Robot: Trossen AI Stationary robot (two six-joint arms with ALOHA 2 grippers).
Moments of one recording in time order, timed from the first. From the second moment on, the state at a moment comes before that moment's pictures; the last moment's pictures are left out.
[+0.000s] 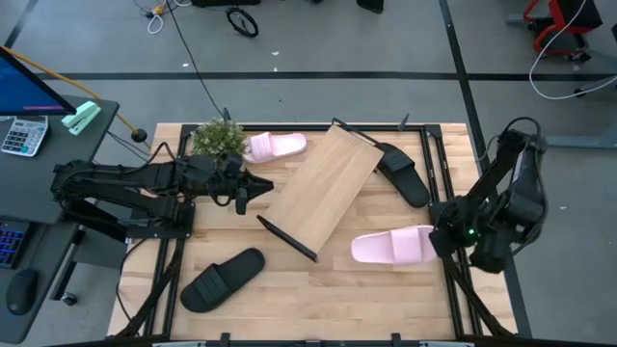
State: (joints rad) left arm -0.04 0.93 0.82 -0.12 -0.18 -0.64; right arm 1.05 1.06 1.26 -1.57 0.35 2.21
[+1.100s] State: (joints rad) left arm -0.04 0.93 0.82 0.01 -0.31 -0.64; right arm 0.63 1.44 1.39 -1.19 0.84 2.27
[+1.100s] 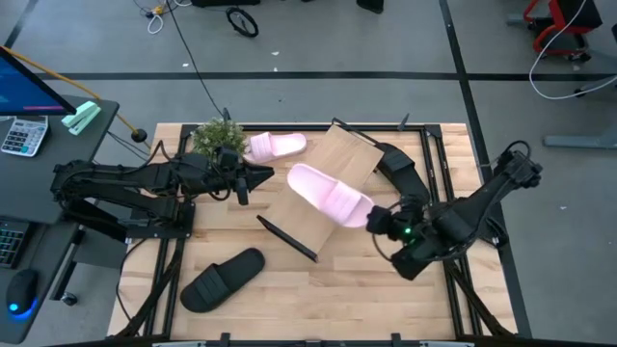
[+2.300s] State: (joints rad) left arm -0.04 0.93 0.82 0.00 -0.22 -0.62; right arm 0.56 1.68 1.54 -1.07 0.63 2.23
